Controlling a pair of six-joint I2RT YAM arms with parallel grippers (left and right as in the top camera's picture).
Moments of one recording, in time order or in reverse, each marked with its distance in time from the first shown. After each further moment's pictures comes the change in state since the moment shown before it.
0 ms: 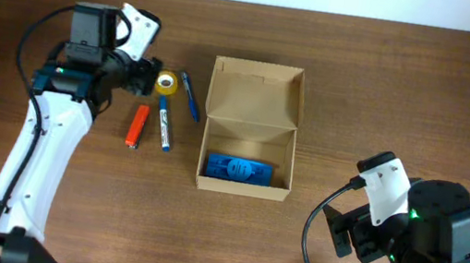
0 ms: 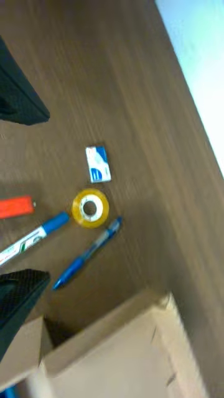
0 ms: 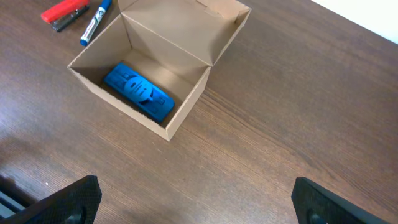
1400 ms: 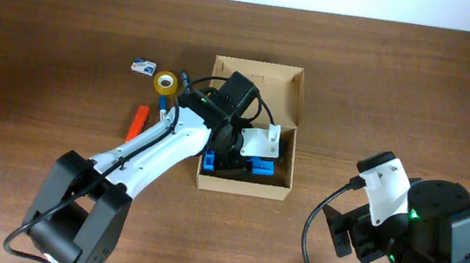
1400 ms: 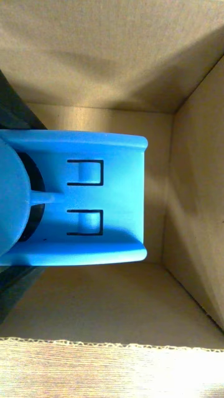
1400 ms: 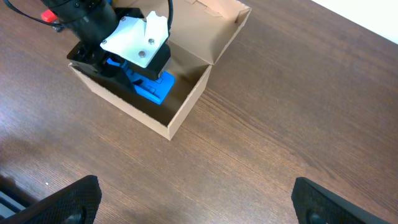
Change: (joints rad) left arm -0.535 0.289 -0.013 -0.165 0.256 0.604; right arm 0.000 0.000 0.000 0.000 0.000 0.000
